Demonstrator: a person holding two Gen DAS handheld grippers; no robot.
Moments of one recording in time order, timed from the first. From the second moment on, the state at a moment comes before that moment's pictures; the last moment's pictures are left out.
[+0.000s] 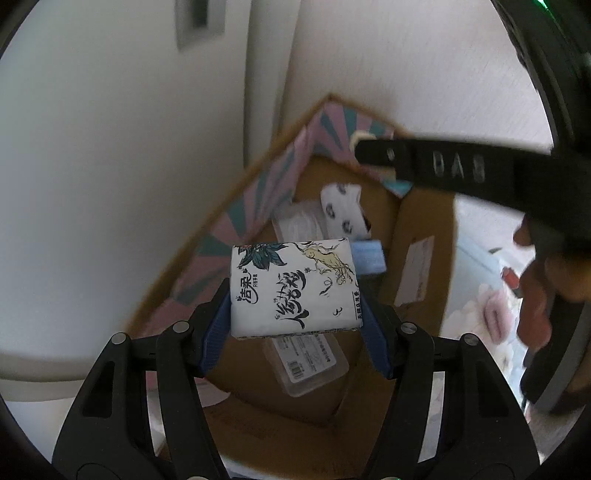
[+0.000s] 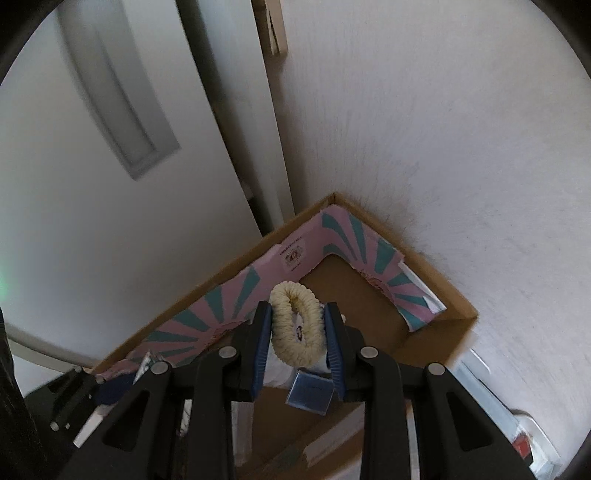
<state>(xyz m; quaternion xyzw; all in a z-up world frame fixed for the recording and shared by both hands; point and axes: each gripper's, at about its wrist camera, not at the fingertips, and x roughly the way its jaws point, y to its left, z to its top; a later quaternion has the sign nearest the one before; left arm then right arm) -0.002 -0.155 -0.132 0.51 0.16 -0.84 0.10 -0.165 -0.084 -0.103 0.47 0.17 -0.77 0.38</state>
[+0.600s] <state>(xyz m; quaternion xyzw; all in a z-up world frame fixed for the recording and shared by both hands) -0.007 -0.148 -0.156 0.53 0.15 -0.83 0.09 -0.194 -0.107 -0.132 0.51 0.16 -0.74 0.39</state>
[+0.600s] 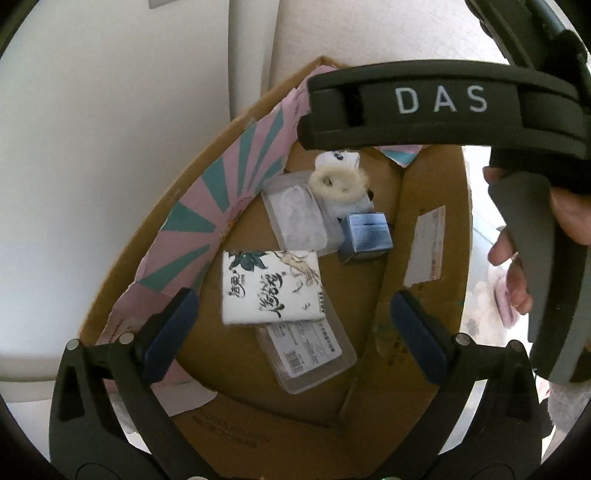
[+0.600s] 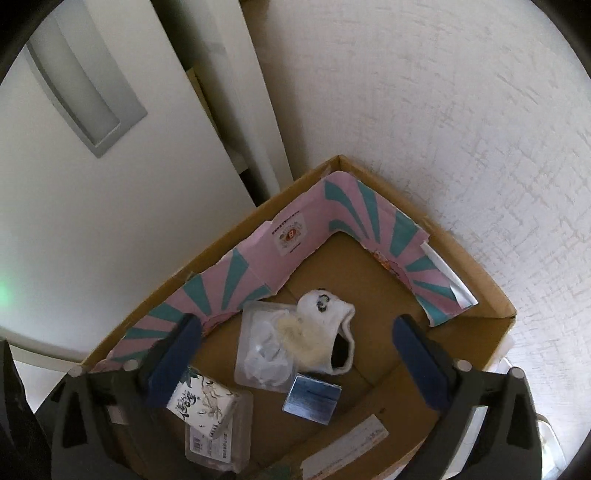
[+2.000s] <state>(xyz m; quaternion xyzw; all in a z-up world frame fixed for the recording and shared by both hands) 0.001 -0.065 0.041 0.37 0.03 -0.93 -0.03 -0.071 0.137 0.087 0.34 0.03 -0.92 0.17</state>
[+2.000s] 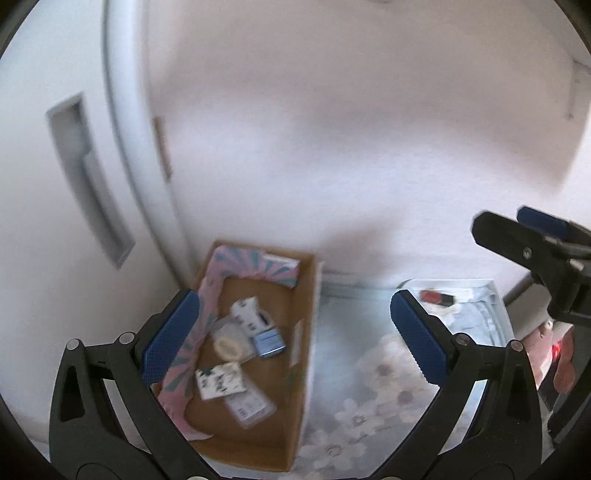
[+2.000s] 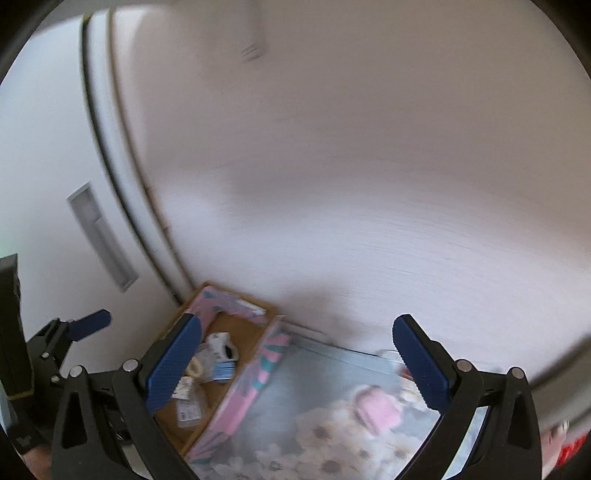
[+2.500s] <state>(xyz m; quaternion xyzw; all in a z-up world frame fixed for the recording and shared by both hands) 0.020 -0.013 0.031 0.36 0.00 -0.93 -0.10 -0.009 0.227 0.065 0.33 -0.02 -0.94 0.06</state>
